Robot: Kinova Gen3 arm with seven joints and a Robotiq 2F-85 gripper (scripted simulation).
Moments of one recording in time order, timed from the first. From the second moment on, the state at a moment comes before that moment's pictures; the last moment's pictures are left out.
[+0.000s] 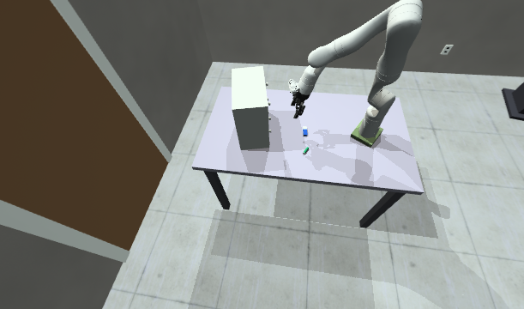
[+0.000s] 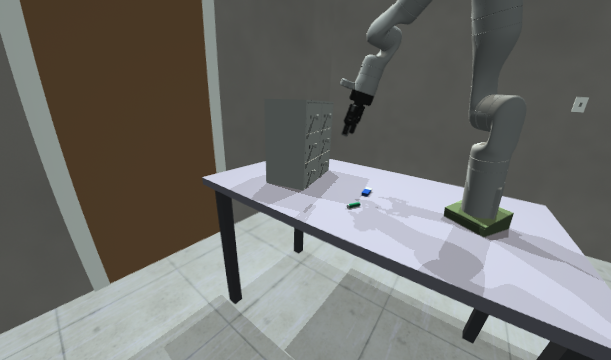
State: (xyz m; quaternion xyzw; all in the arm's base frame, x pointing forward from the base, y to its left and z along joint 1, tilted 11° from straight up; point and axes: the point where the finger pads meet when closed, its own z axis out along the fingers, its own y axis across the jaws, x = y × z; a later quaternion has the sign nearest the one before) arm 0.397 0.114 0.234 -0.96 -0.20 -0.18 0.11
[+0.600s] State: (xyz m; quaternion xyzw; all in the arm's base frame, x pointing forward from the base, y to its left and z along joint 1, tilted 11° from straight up) arm 0.385 0.109 0.249 -0.97 -0.21 -0.13 0.10
